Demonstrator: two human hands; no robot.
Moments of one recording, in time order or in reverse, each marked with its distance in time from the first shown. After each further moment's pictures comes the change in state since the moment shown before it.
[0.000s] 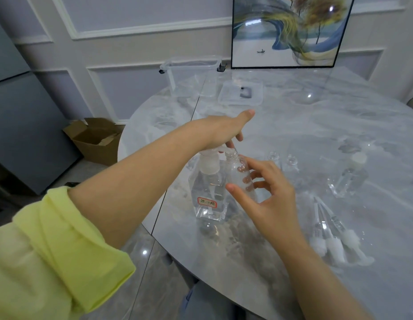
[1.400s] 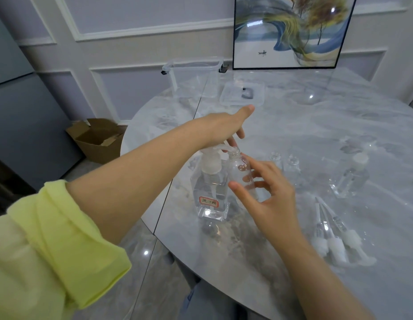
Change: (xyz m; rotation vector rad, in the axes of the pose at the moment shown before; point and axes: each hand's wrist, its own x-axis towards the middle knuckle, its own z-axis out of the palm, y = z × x) left_hand -0.005 -0.001 -0.002 -0.014 0.023 0.006; right_hand -0.001 0.001 0.003 0.030 -0.001 0.029
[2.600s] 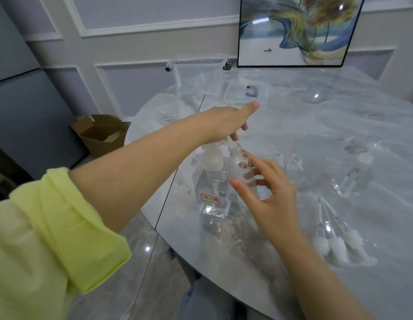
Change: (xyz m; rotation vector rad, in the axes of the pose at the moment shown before) left_hand -0.002 0.003 -0.002 0.059 0.039 0.033; right_hand -0.002 0.000 0.001 -0.005 -0.012 -0.016
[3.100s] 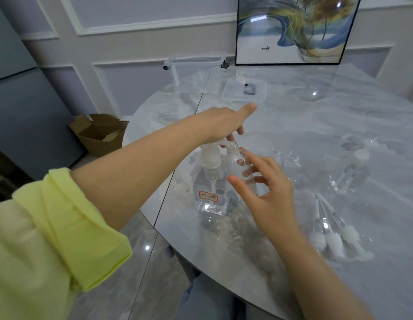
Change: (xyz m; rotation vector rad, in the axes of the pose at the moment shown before) left_hand -0.002 0.003 0.002 0.026 0.019 -0.007; right_hand 0.000 -0.001 0.001 -0.001 0.004 0.014
